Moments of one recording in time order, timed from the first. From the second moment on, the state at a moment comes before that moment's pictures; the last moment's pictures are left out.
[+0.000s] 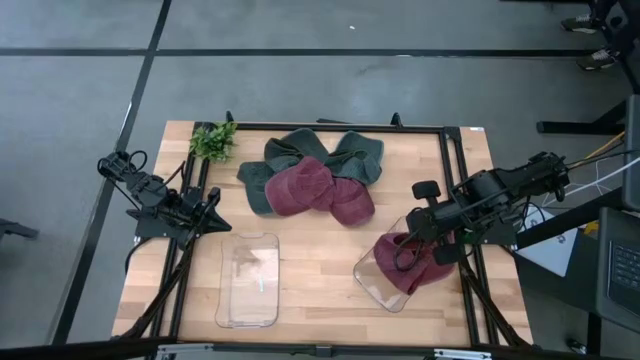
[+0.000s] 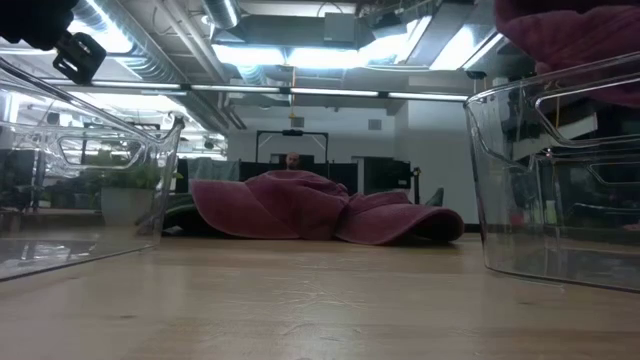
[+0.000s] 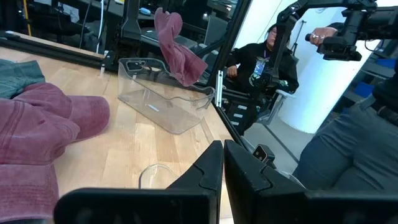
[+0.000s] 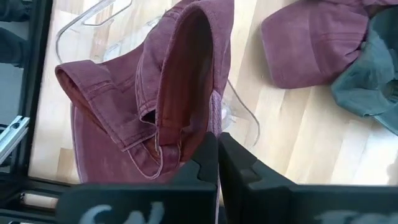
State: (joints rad) left arm -0.59 0.00 0.27 -0.34 -0.29 -0.38; right arm 0.44 1.35 1.63 -1.57 0.11 0.18
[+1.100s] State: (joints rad) left arm -0.57 0.52 0.36 0.79 -0.55 -0.35; right arm 0.44 1.35 1.63 -1.57 0.10 0.23
